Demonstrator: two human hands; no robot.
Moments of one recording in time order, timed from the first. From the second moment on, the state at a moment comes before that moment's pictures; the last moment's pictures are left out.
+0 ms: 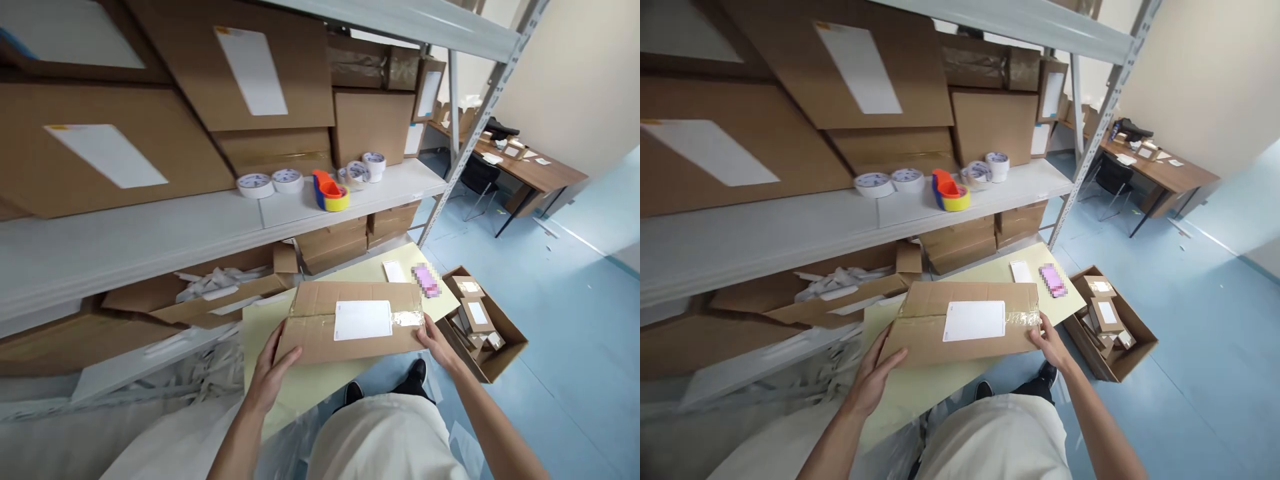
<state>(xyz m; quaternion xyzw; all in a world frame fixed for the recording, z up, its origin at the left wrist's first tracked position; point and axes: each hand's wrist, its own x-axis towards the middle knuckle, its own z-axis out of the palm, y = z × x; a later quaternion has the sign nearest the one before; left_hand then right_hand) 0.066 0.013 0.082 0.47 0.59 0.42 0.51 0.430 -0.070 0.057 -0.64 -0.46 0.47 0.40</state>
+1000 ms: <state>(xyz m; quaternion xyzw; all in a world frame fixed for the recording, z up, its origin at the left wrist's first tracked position) 0.739 0.052 0.072 0.84 0.20 0.09 0.49 0.786 -0.272 0.018 -0.79 0.07 0.07 0.60</state>
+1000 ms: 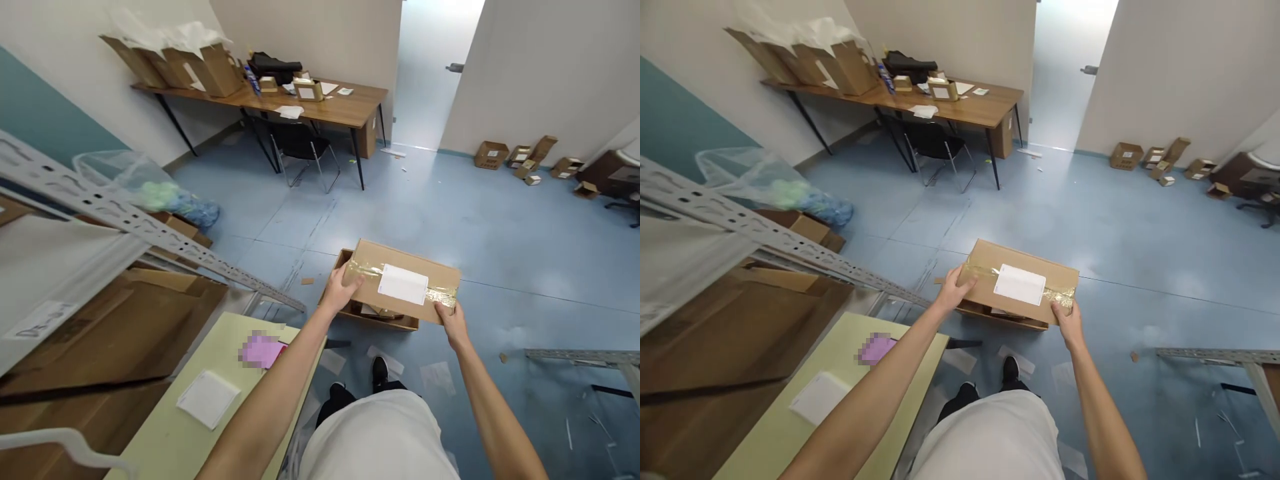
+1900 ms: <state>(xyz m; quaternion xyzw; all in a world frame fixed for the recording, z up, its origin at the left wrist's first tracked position) 0.473 0.020 0.013 0.68 0.44 0.12 0.58 0.693 -0.101 -0.016 -0.68 -0.12 0.49 0.54</state>
